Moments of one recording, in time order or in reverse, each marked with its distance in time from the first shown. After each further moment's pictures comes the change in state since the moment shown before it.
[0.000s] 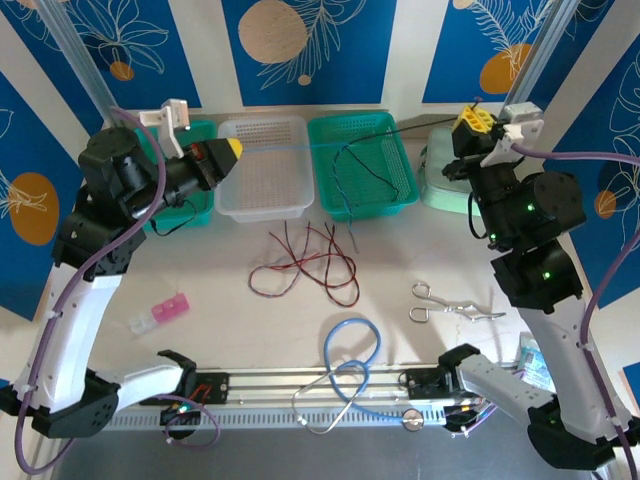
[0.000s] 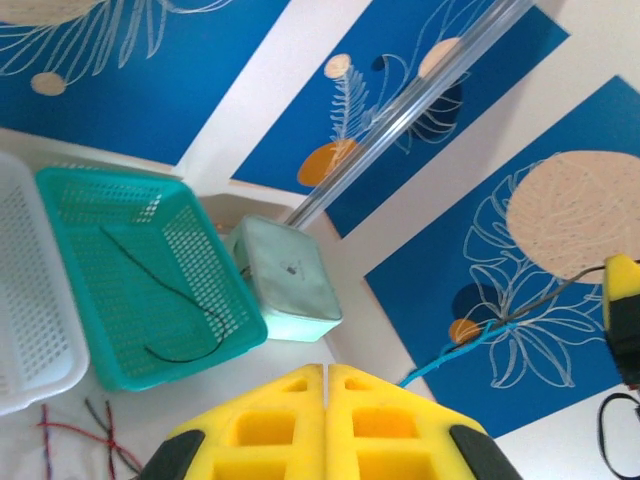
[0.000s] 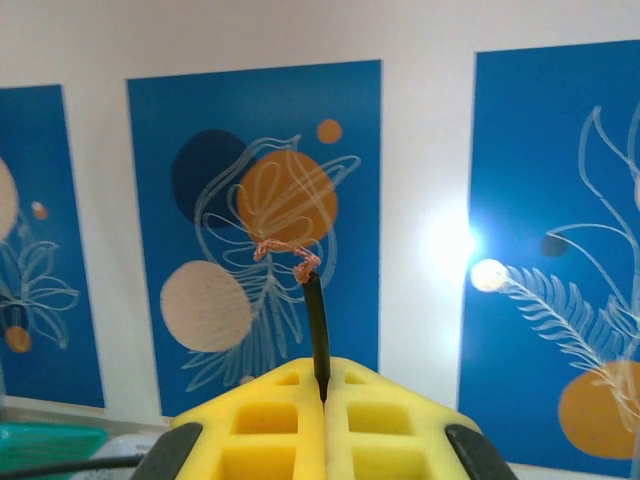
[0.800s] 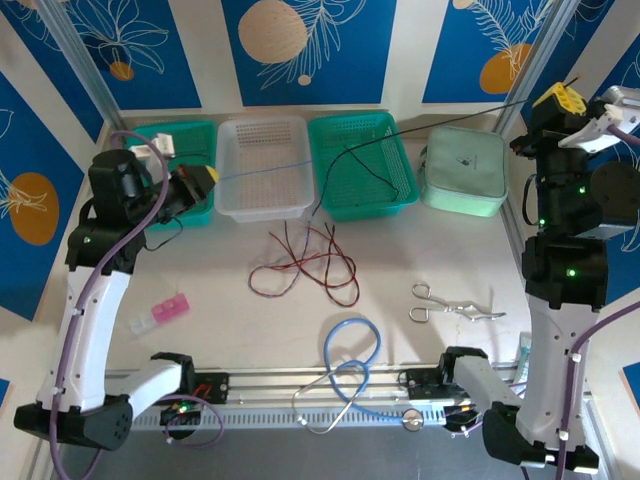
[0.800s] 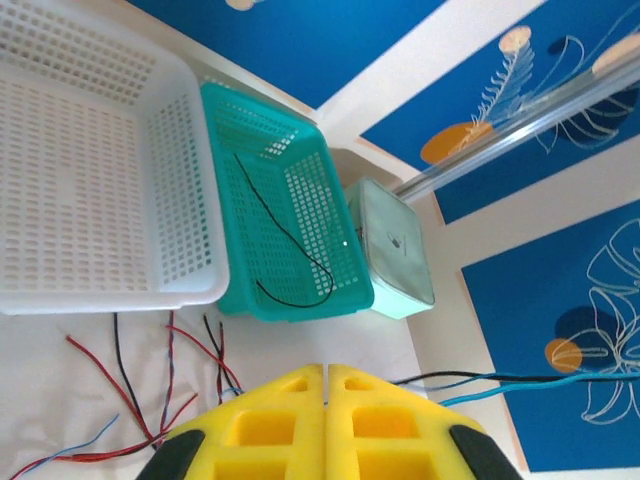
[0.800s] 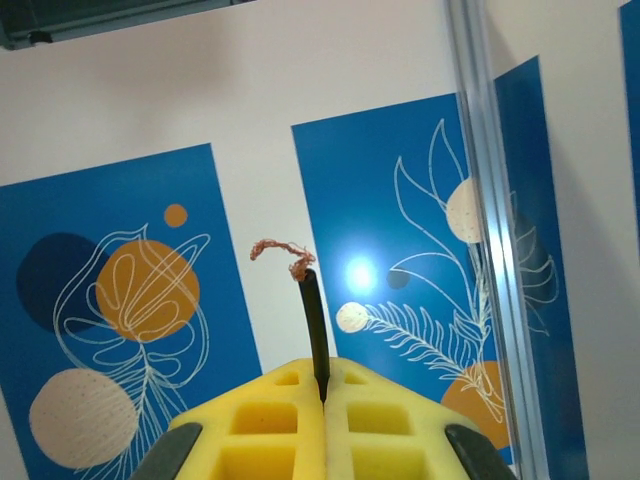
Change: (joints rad) left arm 0.315 -0.080 -0.310 0.004 0.172 -0.012; right arm -0.513 0.043 0.153 -0.043 -0.204 0.252
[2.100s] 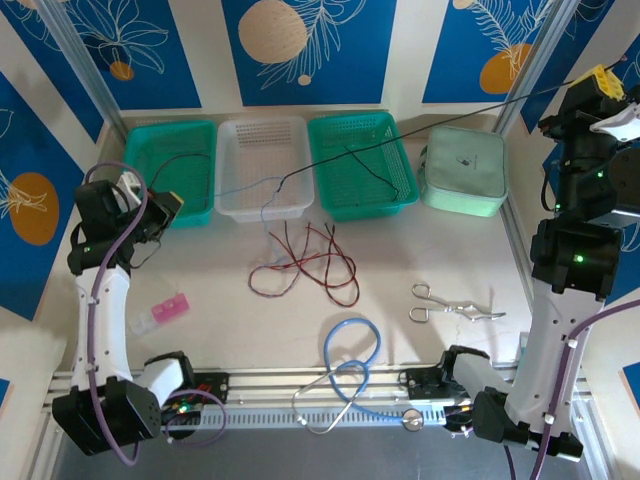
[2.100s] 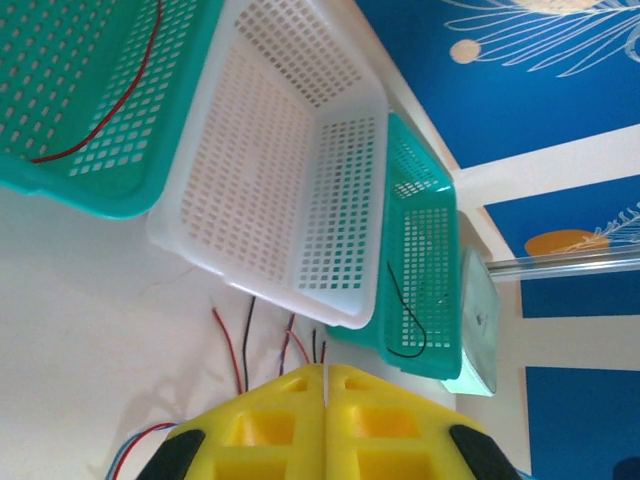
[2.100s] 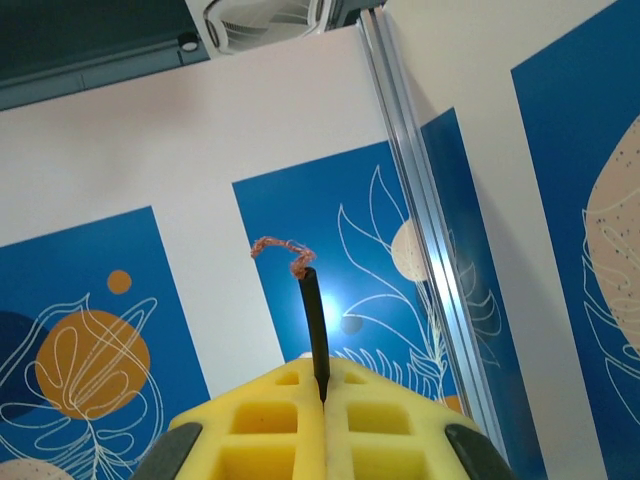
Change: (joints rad) left arm 0.375 -0.003 -0.335 0.110 0.142 -0.046; right arm -0.128 0.067 0.096 0.032 0.002 0.091
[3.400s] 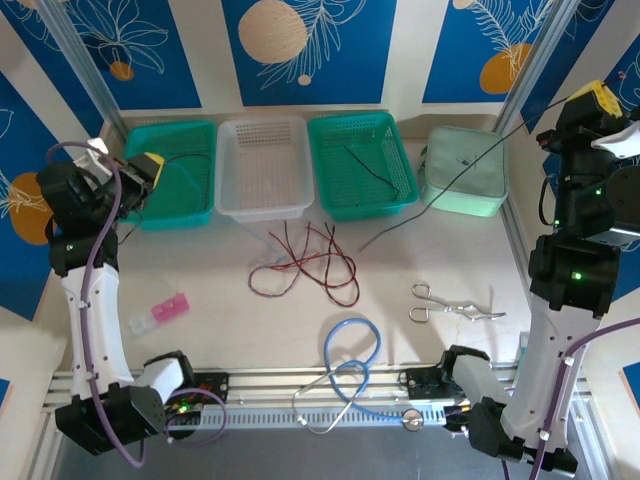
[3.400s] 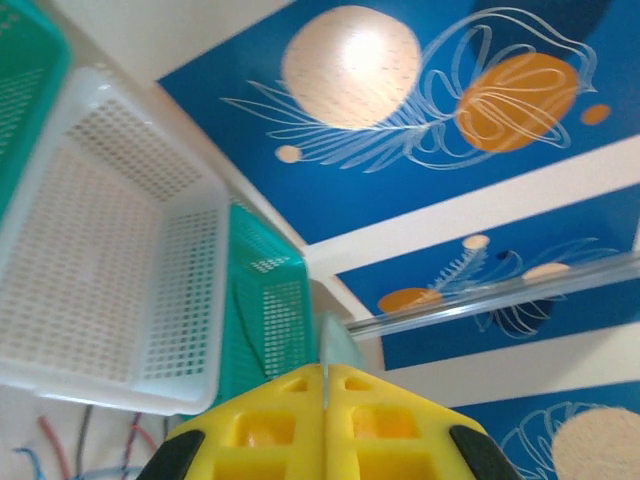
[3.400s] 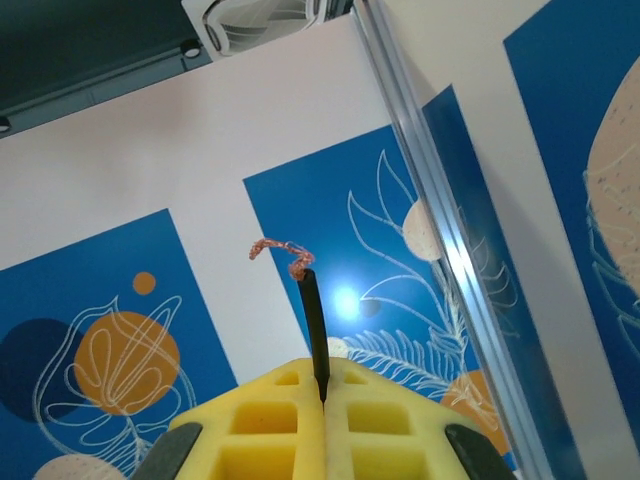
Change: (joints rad) left arm 0.016 -0.008 0.166 0.248 0.105 -0.290; right arm -0.010 -0.065 -0.066 -0.031 -0.031 0.108
